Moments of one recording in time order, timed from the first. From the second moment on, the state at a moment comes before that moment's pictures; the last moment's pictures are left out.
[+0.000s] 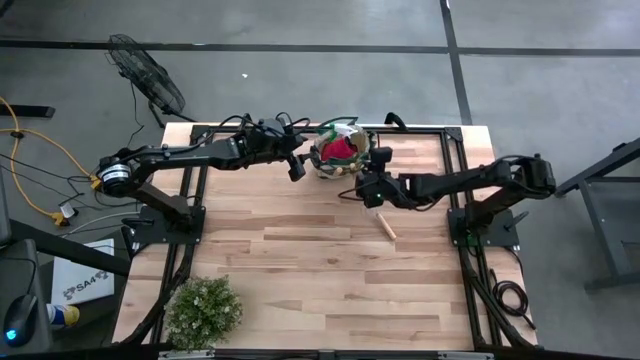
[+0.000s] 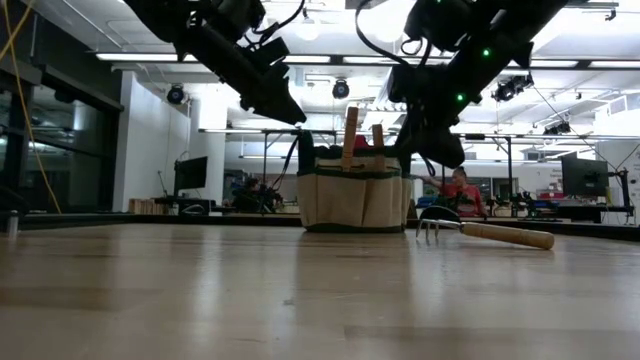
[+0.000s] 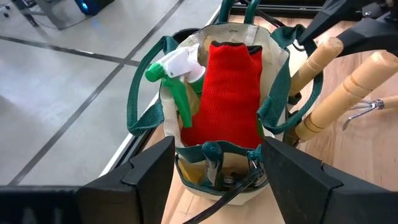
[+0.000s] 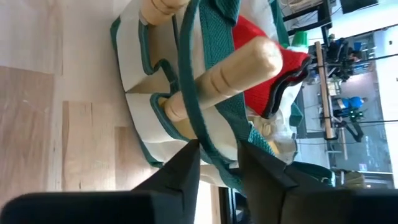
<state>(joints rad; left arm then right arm) 0.41 1.43 0.98 0.00 -0.10 0.14 -0.08 1.46 0.79 -0.09 0.77 -0.55</state>
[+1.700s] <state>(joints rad) 0.41 1.43 0.98 -0.03 -0.03 0.10 0.03 1.28 0.79 0.03 0.81 -0.31</state>
